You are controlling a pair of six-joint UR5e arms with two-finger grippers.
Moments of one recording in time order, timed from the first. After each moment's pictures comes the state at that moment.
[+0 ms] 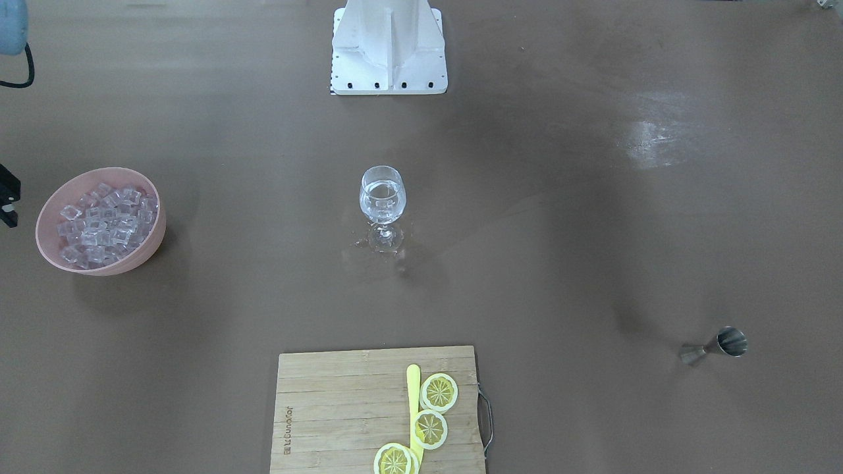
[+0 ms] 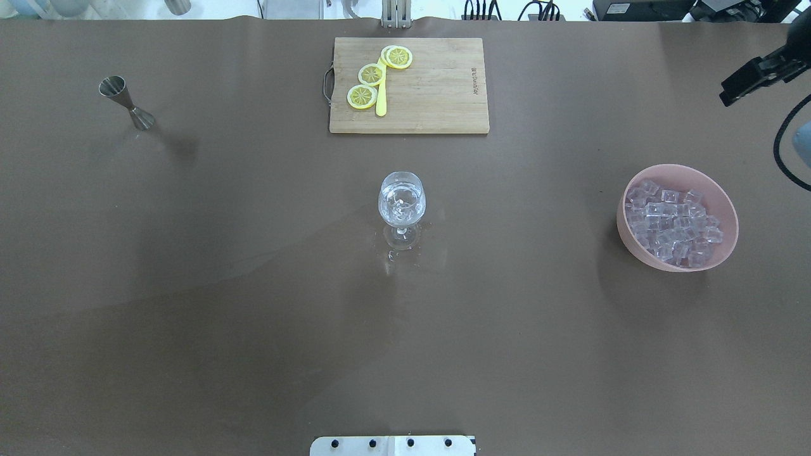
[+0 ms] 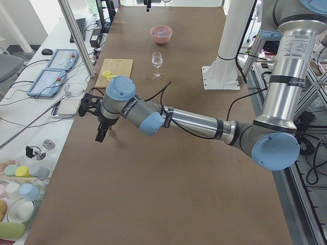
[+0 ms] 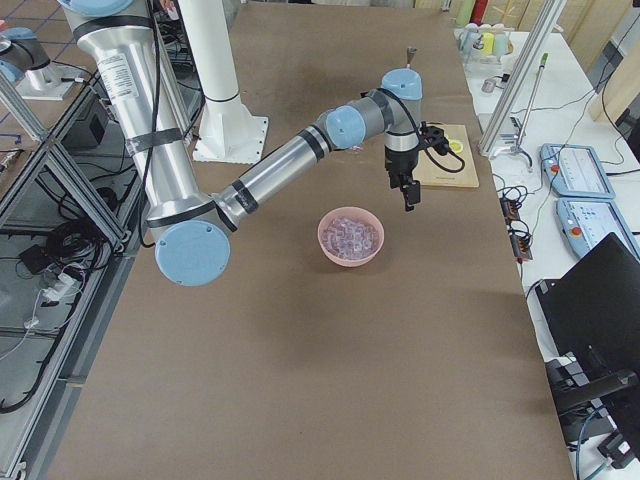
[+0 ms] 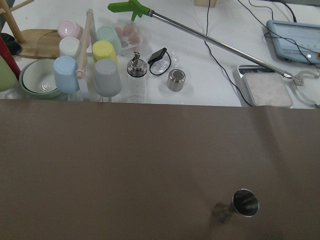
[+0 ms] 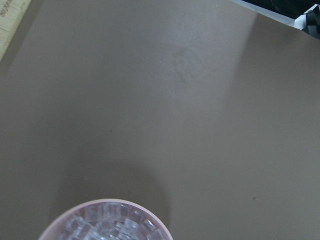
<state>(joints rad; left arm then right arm) -1.62 -1.73 -1.62 -1.99 -2.35 -0.30 1.26 -1.29 1.92 -1.78 2.14 0.13</state>
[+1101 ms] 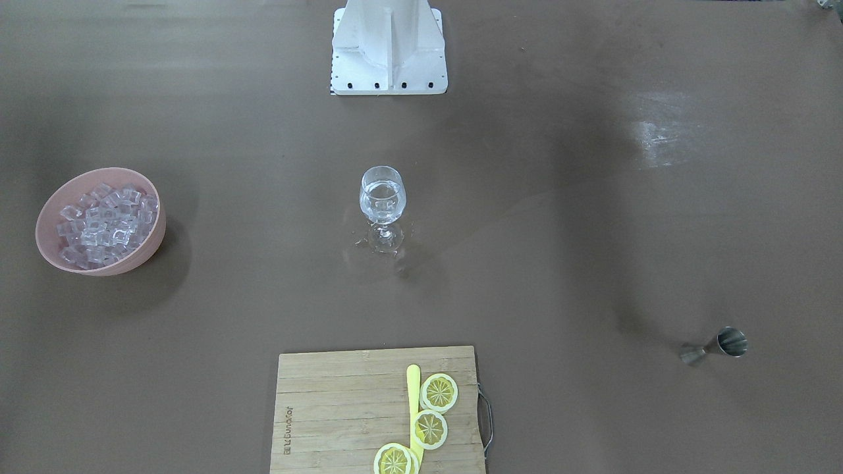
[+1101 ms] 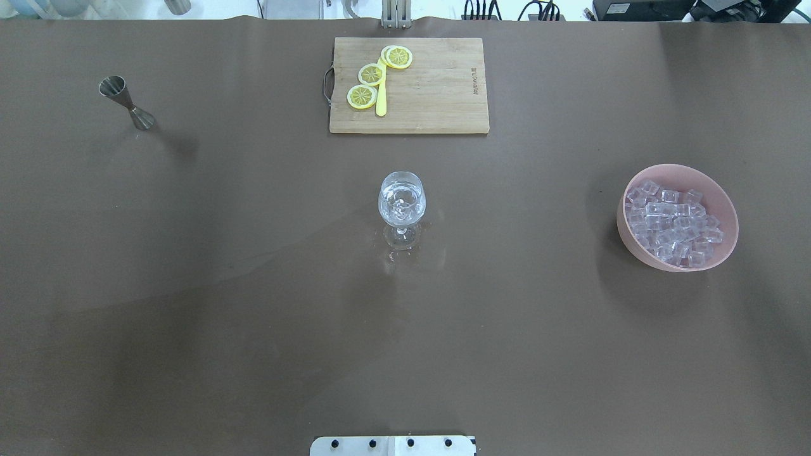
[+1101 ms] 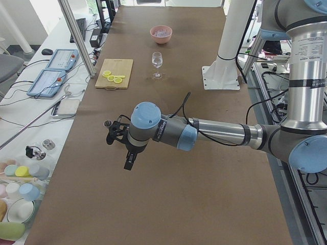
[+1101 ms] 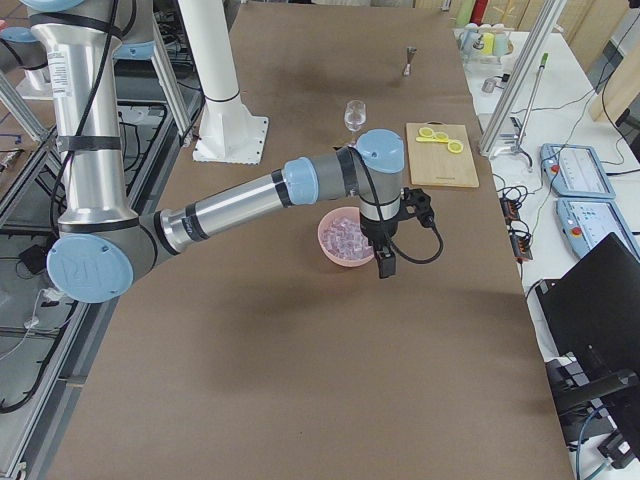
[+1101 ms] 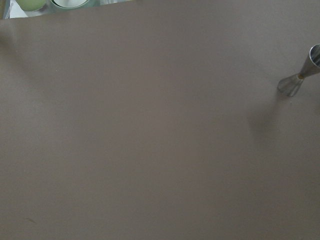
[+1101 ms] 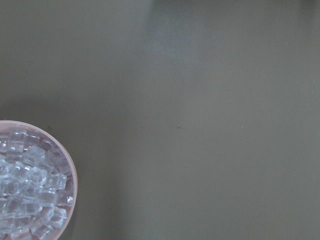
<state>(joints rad) -1.67 -1.51 -1.75 -1.79 -2.39 -0.03 1.52 -1.55 1.93 -1.74 2.25 -0.06</state>
